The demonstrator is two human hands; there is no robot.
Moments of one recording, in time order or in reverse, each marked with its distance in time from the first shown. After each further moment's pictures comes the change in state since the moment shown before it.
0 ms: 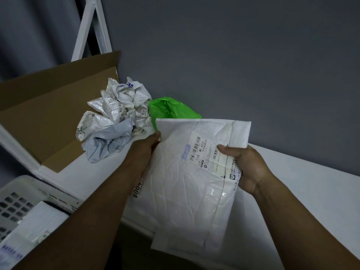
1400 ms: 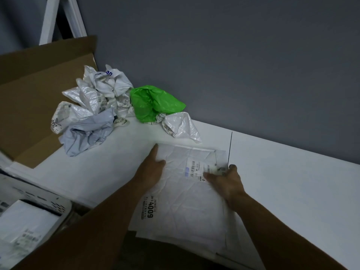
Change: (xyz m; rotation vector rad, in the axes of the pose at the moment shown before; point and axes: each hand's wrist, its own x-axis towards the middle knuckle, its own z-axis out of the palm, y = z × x) left_hand 0.009 -0.094 0.040 0.603 -0.146 0.078; right_hand 0.011 0.094 -0.062 -0.765 0.458 0.062
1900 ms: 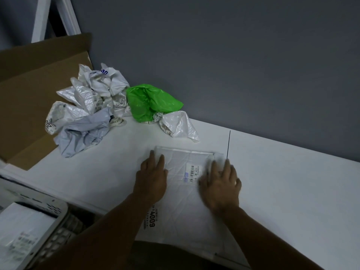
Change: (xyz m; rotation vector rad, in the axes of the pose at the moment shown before) left_hand -0.010 -0.023 0.029 0.748 0.081 0.208; right_hand -0.013 0.020 0.023 -0.741 0.133 -0.384
